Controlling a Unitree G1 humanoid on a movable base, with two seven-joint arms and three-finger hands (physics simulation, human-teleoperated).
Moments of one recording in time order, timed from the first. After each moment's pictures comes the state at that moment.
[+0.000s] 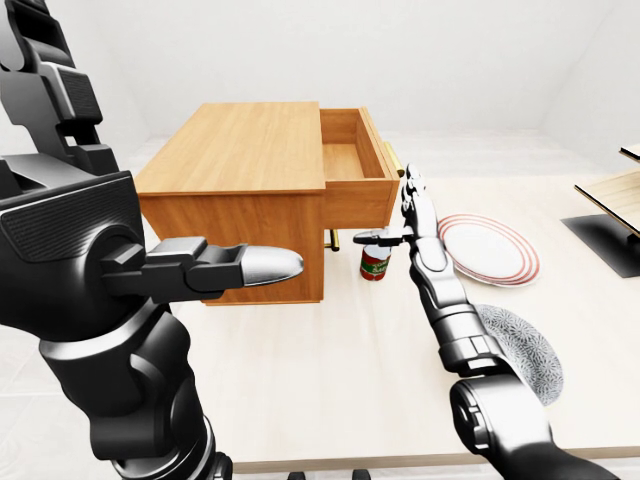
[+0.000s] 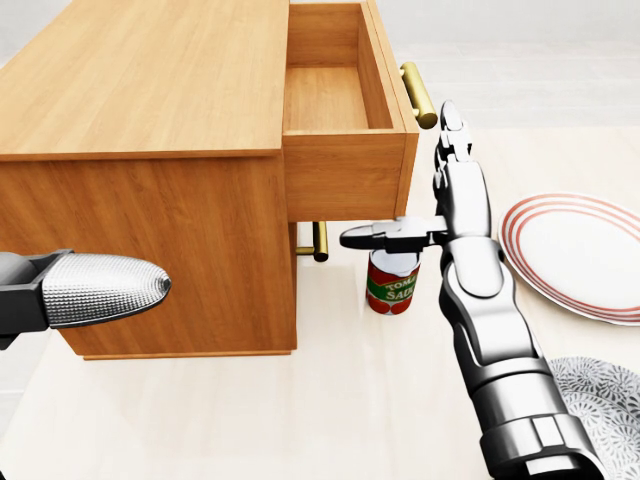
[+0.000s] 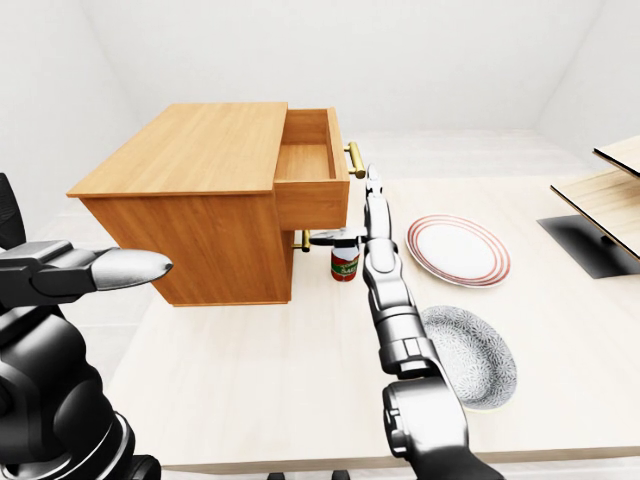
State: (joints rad) left arm -0.41 0.09 0.08 -0.88 0.02 0.09 0.09; right arm -0.74 -0.12 -0.08 0.68 0.01 -0.08 -0.10
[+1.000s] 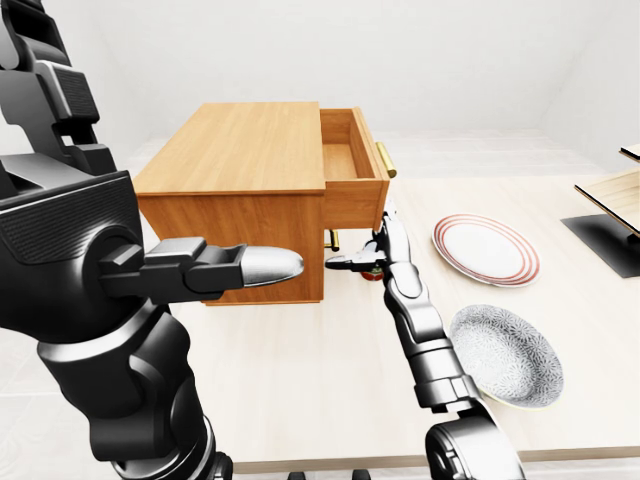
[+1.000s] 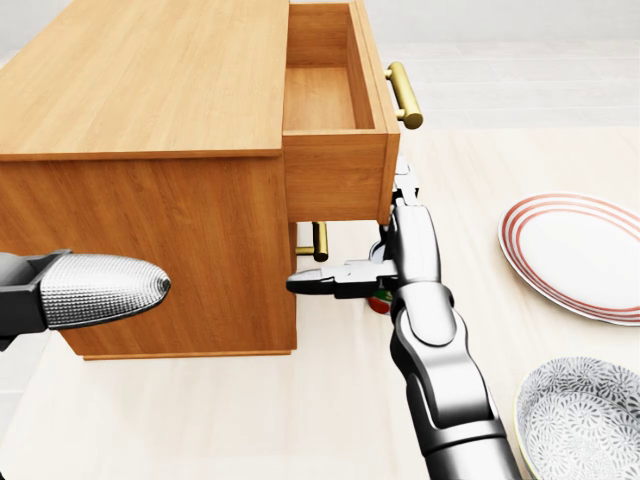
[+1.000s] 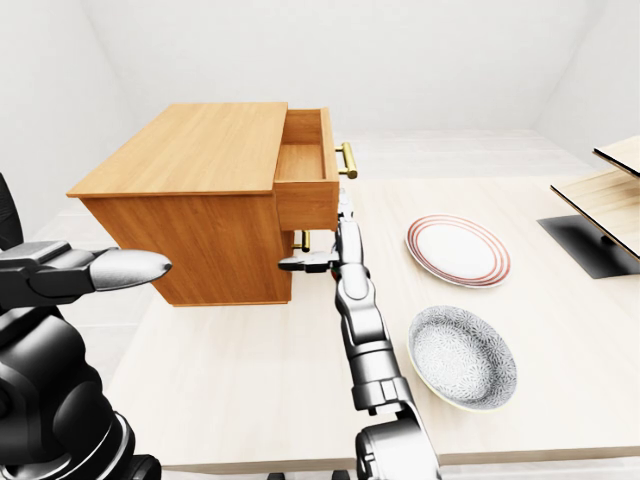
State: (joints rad) left arm -0.42 0.09 0.08 -0.88 0.03 0.09 0.09; right arm -0.55 0.07 -0.05 0.38 -0.03 0.09 -0.09
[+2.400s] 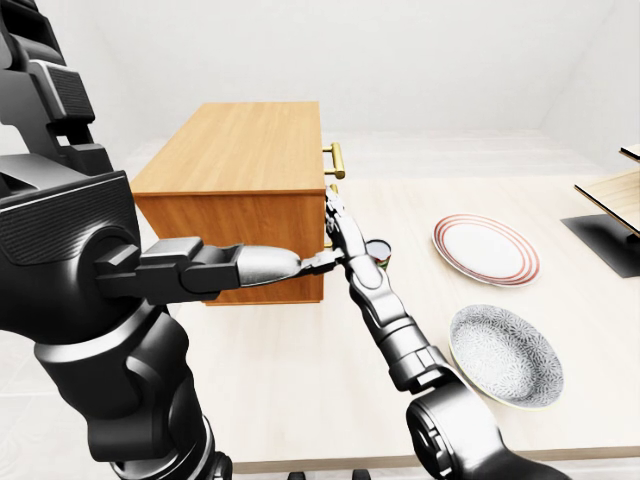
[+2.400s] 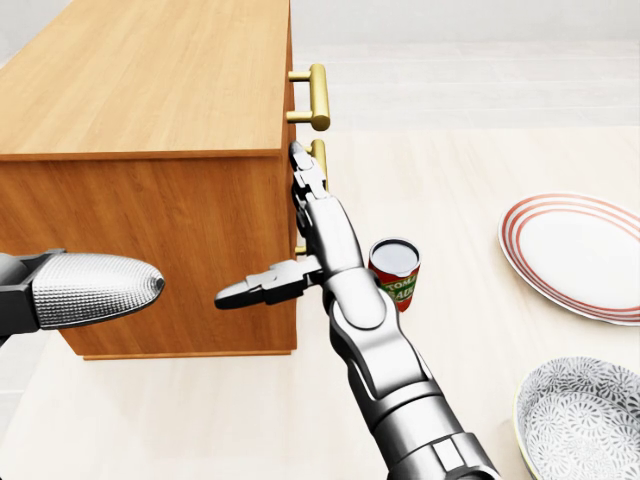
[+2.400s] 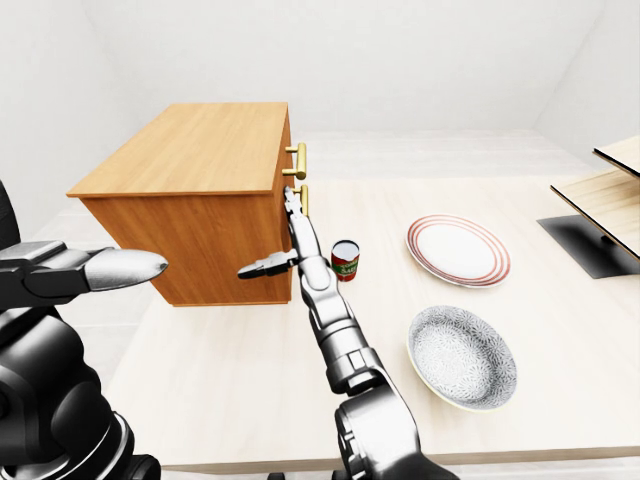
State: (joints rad) left arm -0.42 0.09 0.09 -0.88 0.01 0.09 0.10; right arm -0.74 0.14 0.05 0.73 -0.03 -0.09 -0.01
